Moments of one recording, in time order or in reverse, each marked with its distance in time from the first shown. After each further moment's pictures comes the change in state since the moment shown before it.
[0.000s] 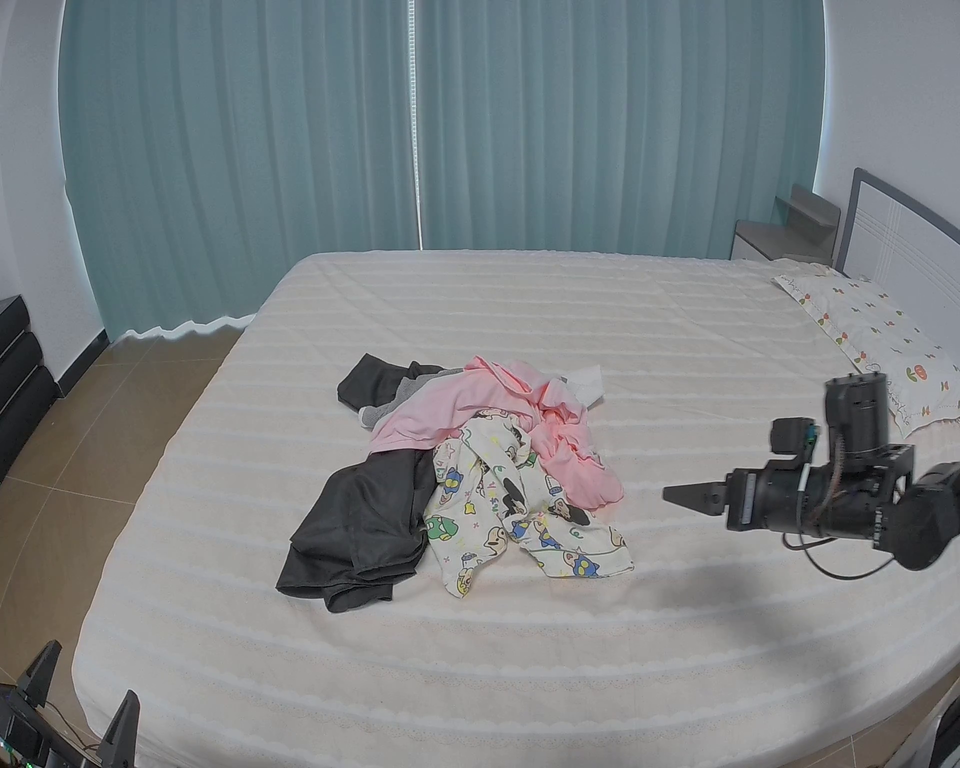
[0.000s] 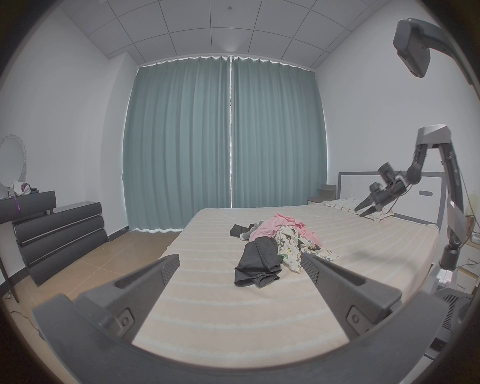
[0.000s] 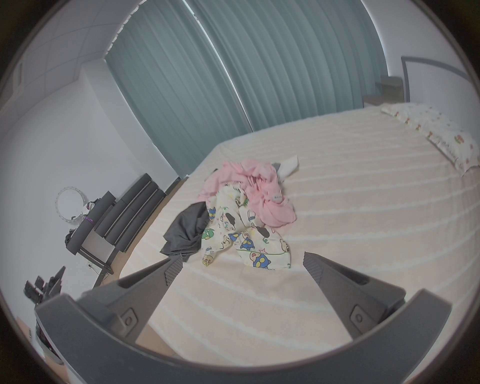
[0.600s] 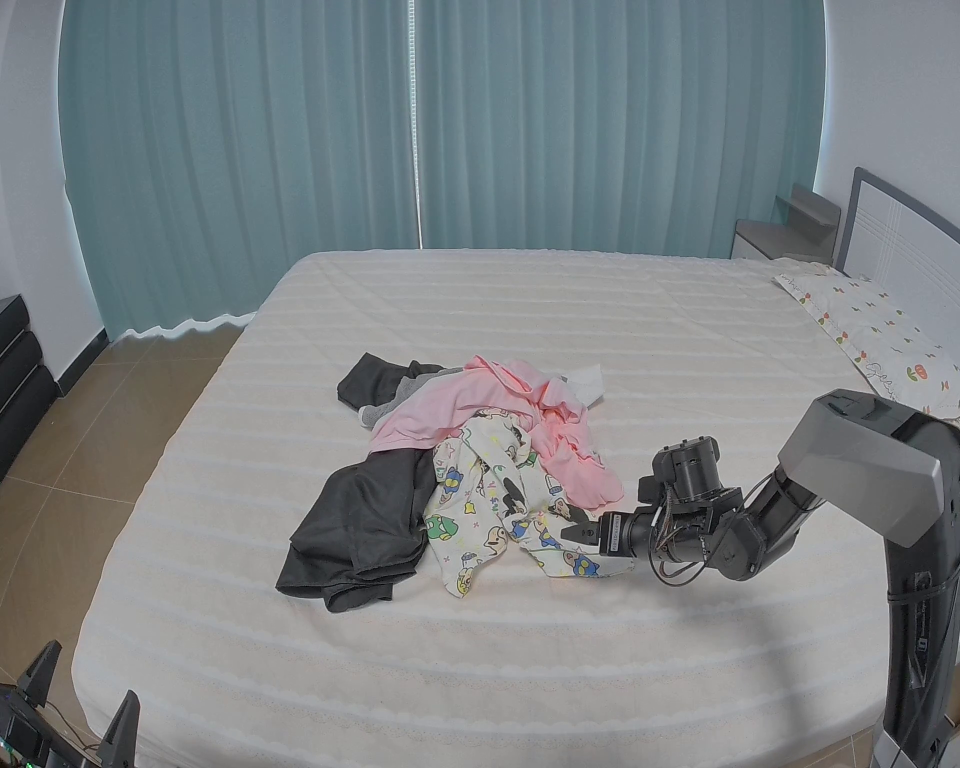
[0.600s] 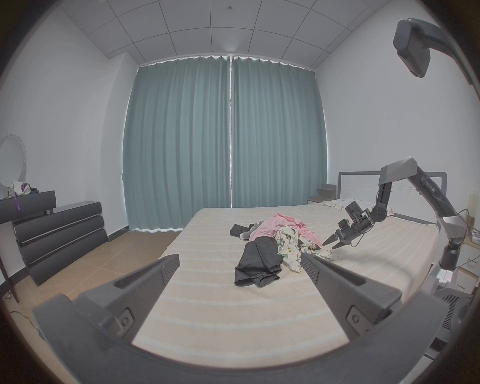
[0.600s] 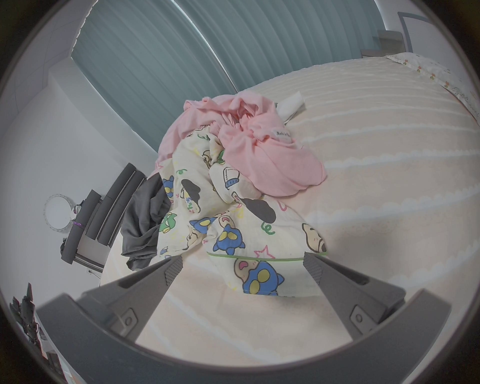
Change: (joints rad) left arm 0.000 0.000 0.000 0.000 0.000 0.000; right arm 0.064 0.588 -0.365 -0.103 -0.025 0.098
